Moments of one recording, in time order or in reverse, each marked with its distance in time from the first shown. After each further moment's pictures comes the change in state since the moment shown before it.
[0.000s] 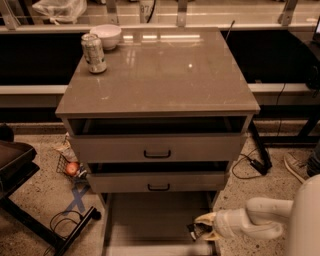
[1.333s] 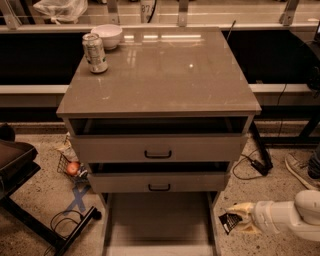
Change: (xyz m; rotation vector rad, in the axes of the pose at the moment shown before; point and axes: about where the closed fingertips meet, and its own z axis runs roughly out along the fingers) arm -0.003 0.014 -0.165 -0.062 -0.128 -0.092
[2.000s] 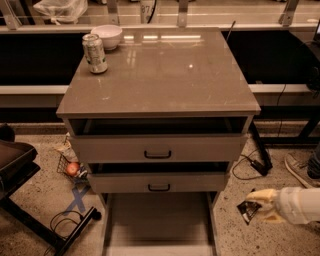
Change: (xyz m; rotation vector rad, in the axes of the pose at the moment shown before) arm 0.006 0.045 -0.097 -0.030 -0.049 -0.117
